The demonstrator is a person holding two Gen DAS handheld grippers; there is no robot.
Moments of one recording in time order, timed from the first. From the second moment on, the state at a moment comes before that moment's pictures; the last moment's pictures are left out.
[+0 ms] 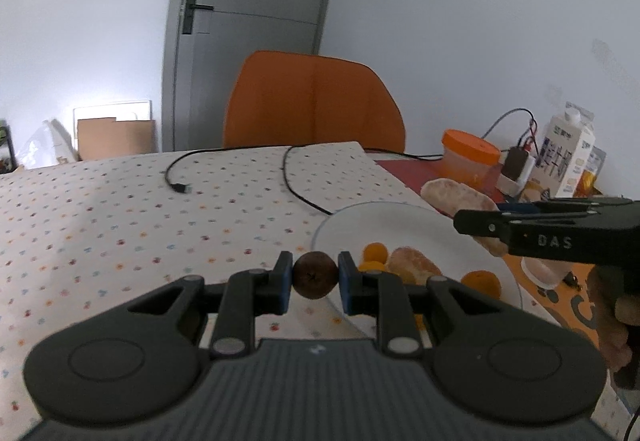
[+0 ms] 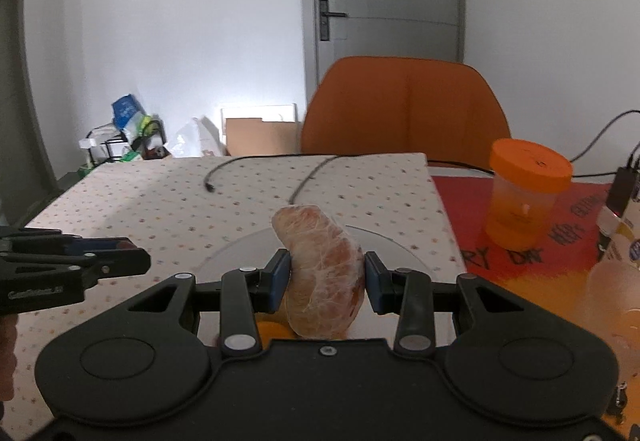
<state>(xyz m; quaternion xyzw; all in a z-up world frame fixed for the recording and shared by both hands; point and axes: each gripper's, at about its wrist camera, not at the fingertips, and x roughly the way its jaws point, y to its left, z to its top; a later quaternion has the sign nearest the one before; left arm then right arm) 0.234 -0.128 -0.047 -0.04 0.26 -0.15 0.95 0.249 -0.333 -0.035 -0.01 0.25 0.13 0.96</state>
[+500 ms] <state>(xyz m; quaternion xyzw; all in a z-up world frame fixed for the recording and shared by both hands) 0.260 -0.166 -0.059 -0.02 0.28 -0.18 0.94 0.269 -0.345 -0.056 -0.01 0.25 0.12 0.96</state>
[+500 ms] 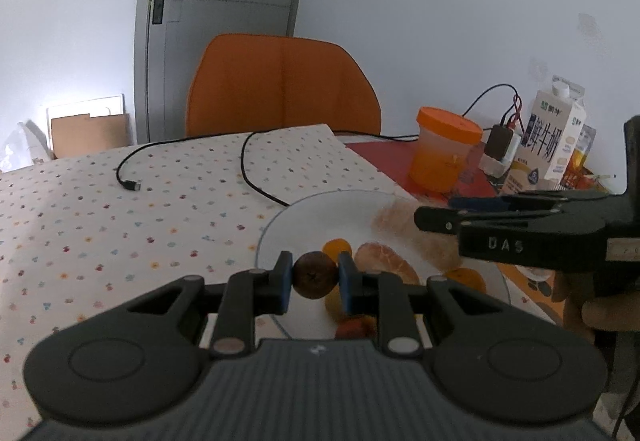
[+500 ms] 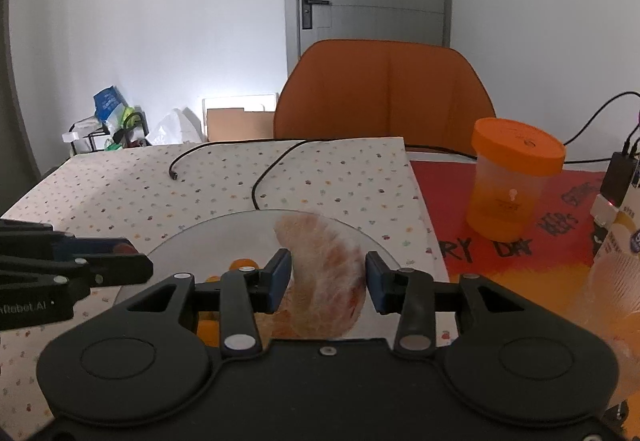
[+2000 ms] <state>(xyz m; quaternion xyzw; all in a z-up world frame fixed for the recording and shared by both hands) 0.190 -0.074 -0.040 -0.07 0.29 -0.08 0.95 0.196 -0.315 -0.036 0.06 0.25 0.15 0.95</state>
